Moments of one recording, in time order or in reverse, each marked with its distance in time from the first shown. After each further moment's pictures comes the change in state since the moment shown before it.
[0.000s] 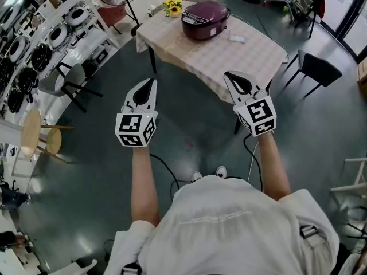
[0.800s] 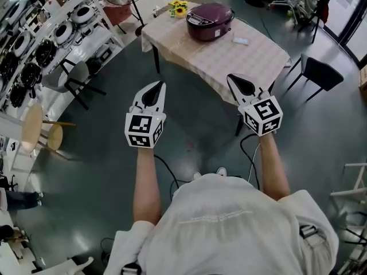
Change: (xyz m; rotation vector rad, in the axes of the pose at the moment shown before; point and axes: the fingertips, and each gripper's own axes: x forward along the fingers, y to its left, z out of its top) left arm -0.012 -0.023 -0.015 0.063 0.038 -0.016; right arm -0.010 0.009 -0.007 0.146 -0.027 0.058
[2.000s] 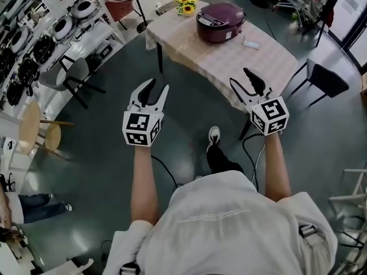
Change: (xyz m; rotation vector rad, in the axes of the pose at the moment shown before) left arm 0.025 0.083 -0.039 -0.036 0.037 0.007; right arm 0.073 -0.014 -0.007 -0.038 0.030 -0.029
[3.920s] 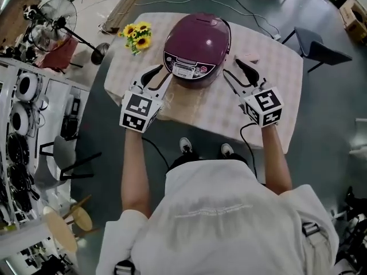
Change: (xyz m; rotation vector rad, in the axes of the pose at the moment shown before) left arm 0.523 0.118 0.008 0.328 0.136 -0.631; right arm 0.310 -0.308 -0.081 0.198 0.143 -0.356
